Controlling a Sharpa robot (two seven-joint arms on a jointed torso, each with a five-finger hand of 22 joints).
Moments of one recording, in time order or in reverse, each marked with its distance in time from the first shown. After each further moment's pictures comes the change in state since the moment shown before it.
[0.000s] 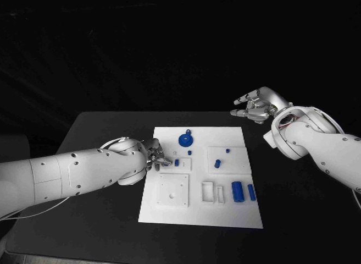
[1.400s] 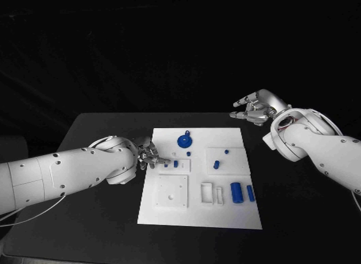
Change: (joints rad) left arm -0.002 -0.083 0.049 0.049 0.052 -0.007 0.029; left_hand 0.000 -0.262 -0.044 0.315 -0.201 -0.107 0.067 -0.091 -0.353 -0.012 0.037 -0.202 -0.065 -0.079 0.035 -0.086 -0.115 0.000 -0.036 0.021 -0.099 -0.009; right arm -0.007 -0.006 0.000 -0.001 0.000 0.000 0.001; right_hand 0.000 0.000 -0.012 0.012 0.005 0.000 0.000 0.000 0.000 0.000 0.000 0.000 0.000 0.000 0.000 0.000 0.000 0.000 0.000 0.000 0.000 0.000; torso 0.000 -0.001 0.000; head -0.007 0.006
